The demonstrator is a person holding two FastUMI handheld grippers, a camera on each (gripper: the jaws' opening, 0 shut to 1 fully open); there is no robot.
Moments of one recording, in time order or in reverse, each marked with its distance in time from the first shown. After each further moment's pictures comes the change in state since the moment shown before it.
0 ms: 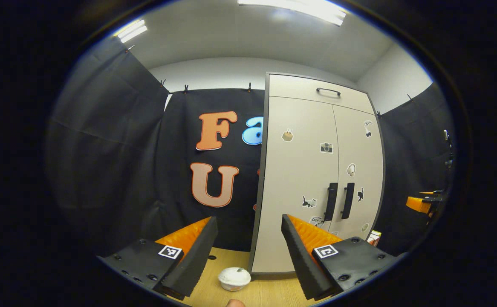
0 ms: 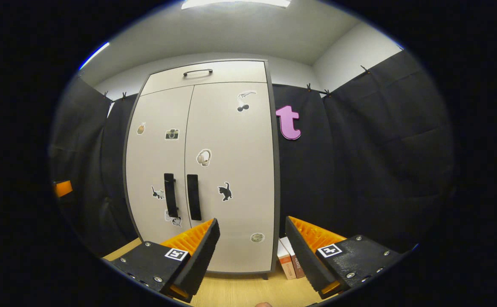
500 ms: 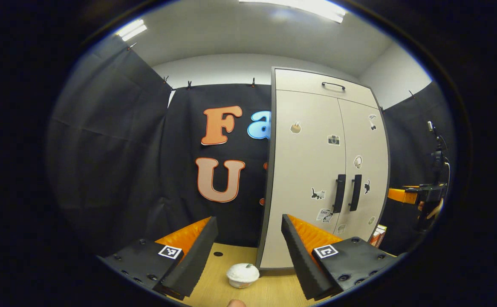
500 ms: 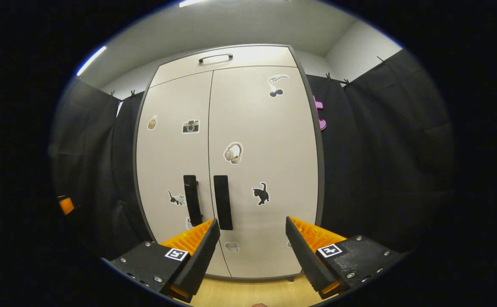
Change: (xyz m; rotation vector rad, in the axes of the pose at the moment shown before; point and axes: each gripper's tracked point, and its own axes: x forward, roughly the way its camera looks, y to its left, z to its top) left arm -0.003 0.030 -0.017 0.014 0.035 0.033; right arm 0.072 0.075 -0.007 0.028 0.066 0.102
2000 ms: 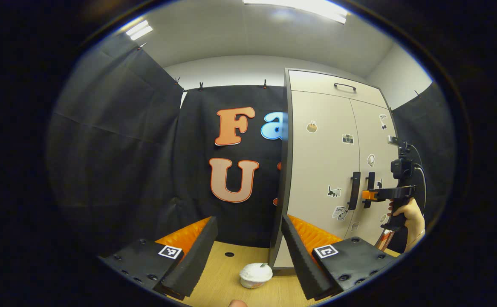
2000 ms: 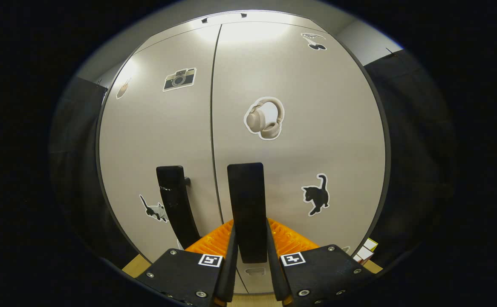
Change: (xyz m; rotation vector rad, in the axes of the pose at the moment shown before) left arm 0.000 0.033 -0.009 -0.001 -0.023 0.051; right arm 0.140 0.048 -0.035 0.016 0.067 -0.047
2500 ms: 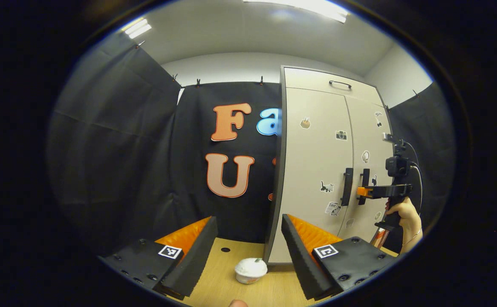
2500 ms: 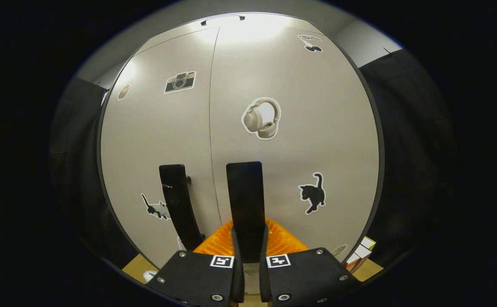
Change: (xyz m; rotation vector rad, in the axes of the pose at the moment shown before) left arm 0.003 0.000 -0.007 -0.002 0.024 -0.028; right arm -0.011 -0.002 0.000 0.007 -0.006 0.007
